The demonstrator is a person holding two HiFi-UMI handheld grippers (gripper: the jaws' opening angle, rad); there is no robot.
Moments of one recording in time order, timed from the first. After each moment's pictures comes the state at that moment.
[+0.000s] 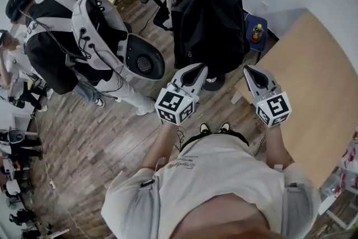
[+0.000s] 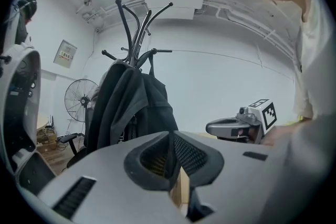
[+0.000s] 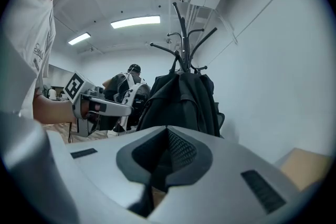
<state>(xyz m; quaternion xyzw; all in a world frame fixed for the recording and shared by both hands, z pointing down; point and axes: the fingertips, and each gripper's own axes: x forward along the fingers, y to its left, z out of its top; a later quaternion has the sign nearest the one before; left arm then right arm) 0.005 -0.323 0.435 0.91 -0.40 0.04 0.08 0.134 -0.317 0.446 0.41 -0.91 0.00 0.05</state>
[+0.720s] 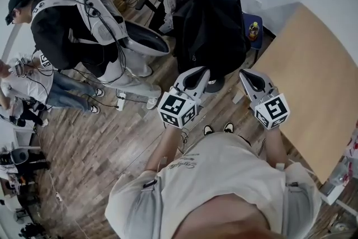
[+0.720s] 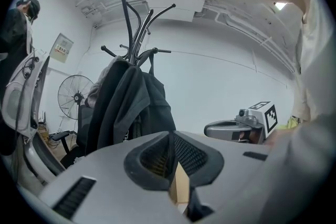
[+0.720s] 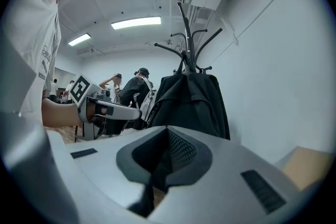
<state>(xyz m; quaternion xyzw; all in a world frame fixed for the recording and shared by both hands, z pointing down) -0.002 -0.324 0.437 0.93 -0.37 0.03 0.09 0.104 -0.306 0.445 0.41 -0.91 -0.01 0.04</state>
